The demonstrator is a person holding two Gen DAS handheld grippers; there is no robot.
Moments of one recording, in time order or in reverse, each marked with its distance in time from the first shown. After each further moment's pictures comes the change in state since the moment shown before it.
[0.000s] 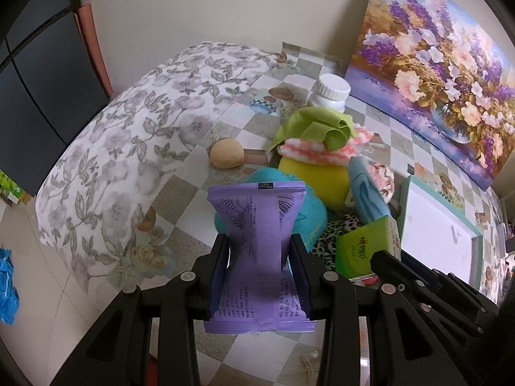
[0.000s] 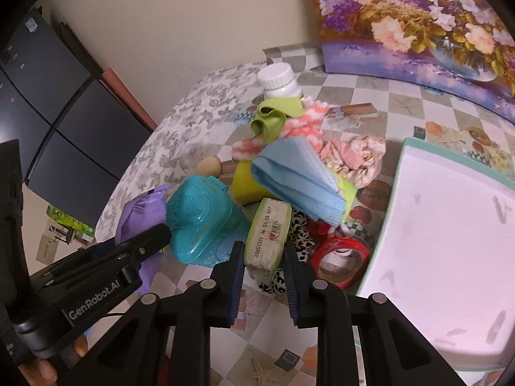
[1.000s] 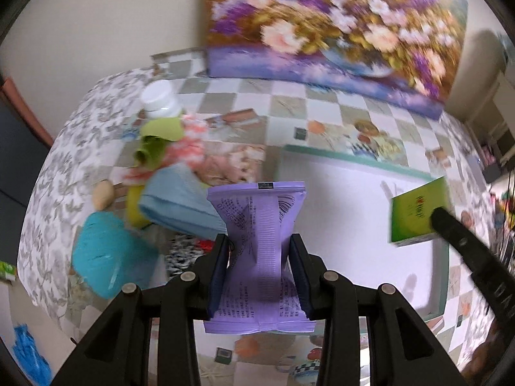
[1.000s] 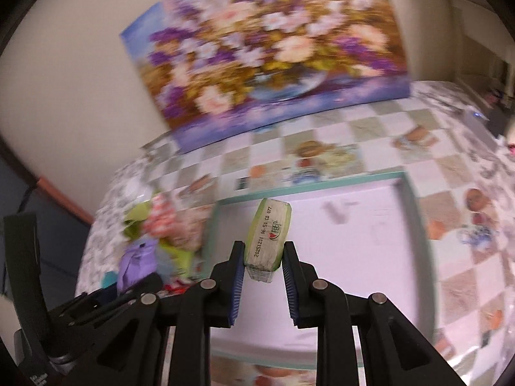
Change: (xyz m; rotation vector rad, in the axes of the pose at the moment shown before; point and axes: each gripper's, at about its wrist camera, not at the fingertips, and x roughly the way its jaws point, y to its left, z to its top) left arm 0.009 -0.190 -0.003 0.341 0.078 -0.081; right arm -0.125 -0.171 0.000 0.392 -0.217 -0.303
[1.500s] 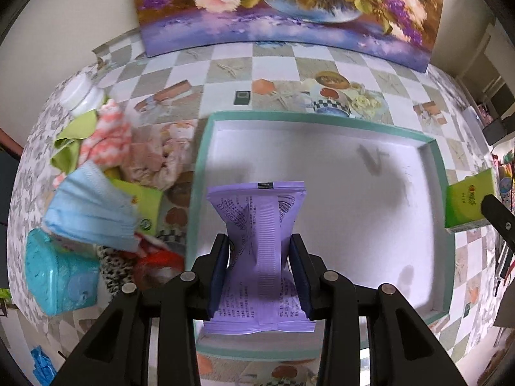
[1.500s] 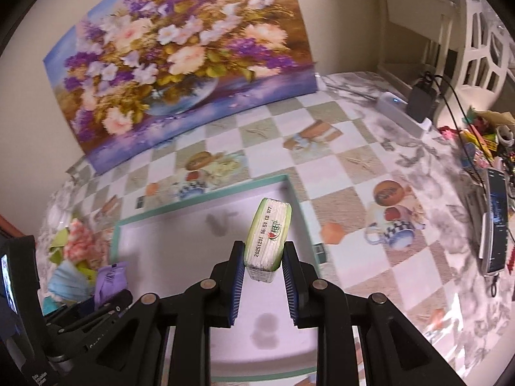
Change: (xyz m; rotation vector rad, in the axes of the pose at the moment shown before) left arm 0.059 -0.062 0.003 0.110 0.114 -0.038; right arm 0.000 -0.078 0.006 0.085 -0.005 -0.253
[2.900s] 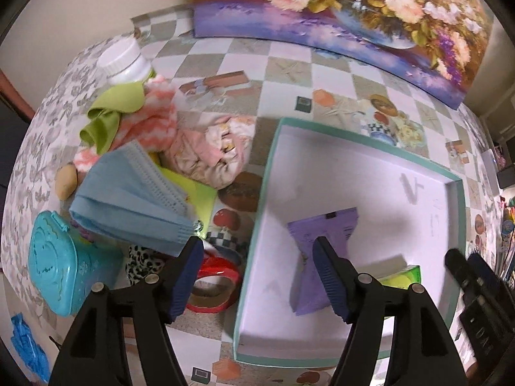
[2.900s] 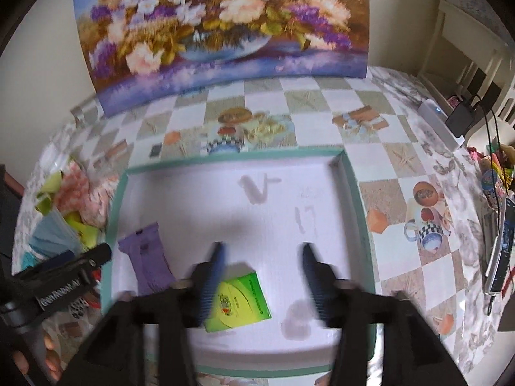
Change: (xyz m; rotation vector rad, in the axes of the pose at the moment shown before) left arm 0.003 0.067 0.006 -0.165 0.014 -0.002; right arm 0.034 0.070 -0.023 -0.204 0.132 -0.038
